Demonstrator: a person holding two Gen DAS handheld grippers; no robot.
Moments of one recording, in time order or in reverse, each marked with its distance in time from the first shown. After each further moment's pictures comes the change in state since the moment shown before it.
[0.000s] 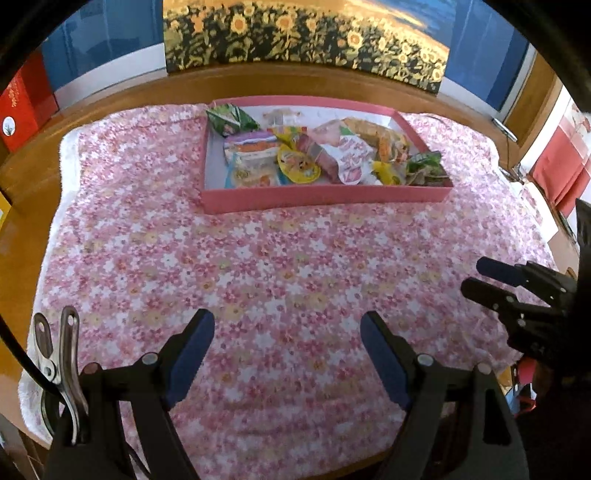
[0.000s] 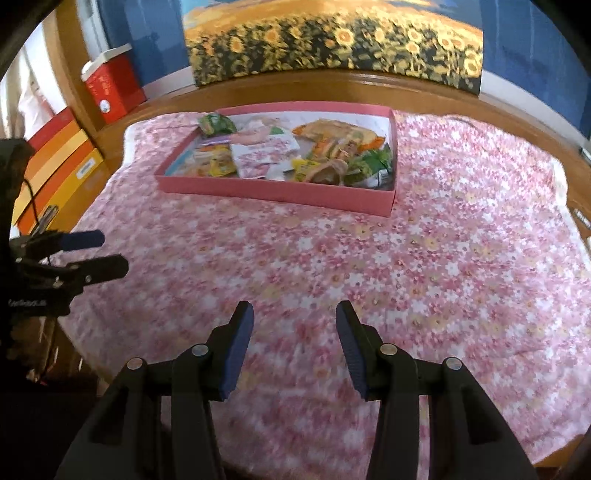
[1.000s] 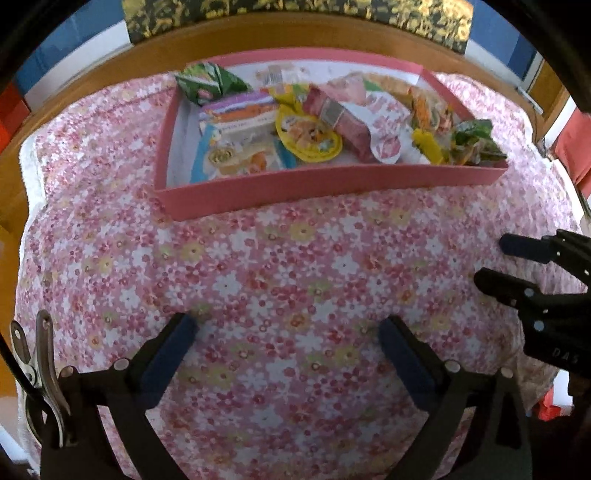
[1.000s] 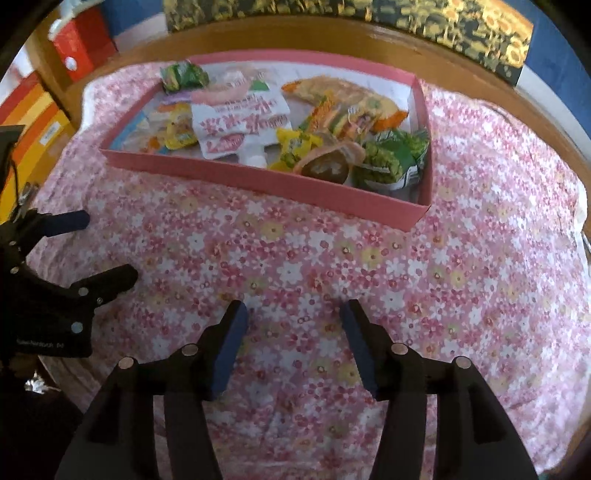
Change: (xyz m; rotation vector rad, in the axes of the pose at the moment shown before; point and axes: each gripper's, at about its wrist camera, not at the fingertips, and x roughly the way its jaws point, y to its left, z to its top) left arm 0.074 -0.005 0.042 0.054 0.149 0.064; right arm 0.062 0.006 0.044 -0.061 0.228 -0.108
